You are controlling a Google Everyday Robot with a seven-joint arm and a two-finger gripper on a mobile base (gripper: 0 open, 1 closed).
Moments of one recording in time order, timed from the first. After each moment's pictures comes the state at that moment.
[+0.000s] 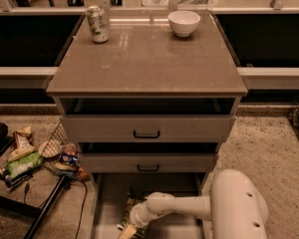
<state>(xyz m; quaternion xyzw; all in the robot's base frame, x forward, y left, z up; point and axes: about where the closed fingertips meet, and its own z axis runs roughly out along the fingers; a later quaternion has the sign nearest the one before) 0.454 0.116 0.152 -0.56 0.74 0.32 0.20</state>
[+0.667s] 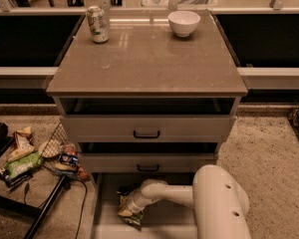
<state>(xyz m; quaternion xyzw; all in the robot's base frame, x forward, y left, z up) 0.525 0.129 0.132 -0.60 0.72 0.28 0.21</state>
